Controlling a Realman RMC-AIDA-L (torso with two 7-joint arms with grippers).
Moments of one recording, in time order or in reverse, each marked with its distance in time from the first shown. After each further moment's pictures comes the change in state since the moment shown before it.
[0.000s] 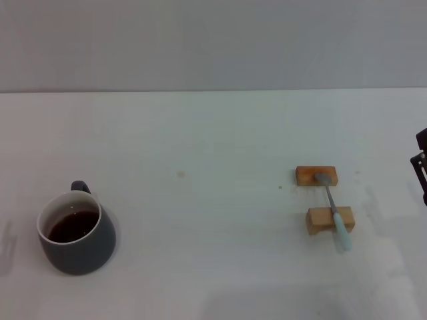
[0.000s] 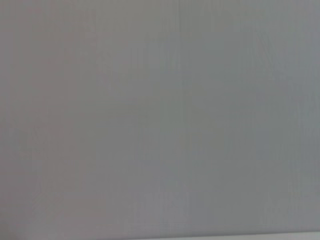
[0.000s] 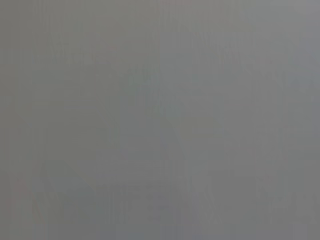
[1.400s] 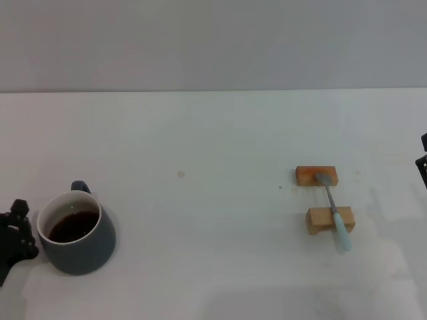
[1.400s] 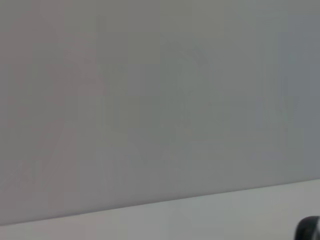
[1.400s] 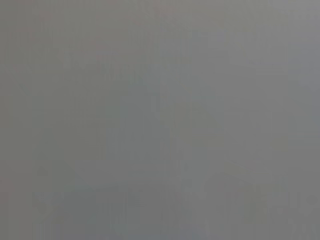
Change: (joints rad) left arm -0.112 0.001 0.126 0.008 0.006 -0.159 0.015; right arm -0.011 -0.002 -0.001 -0.004 -0.001 -0.013 0.000
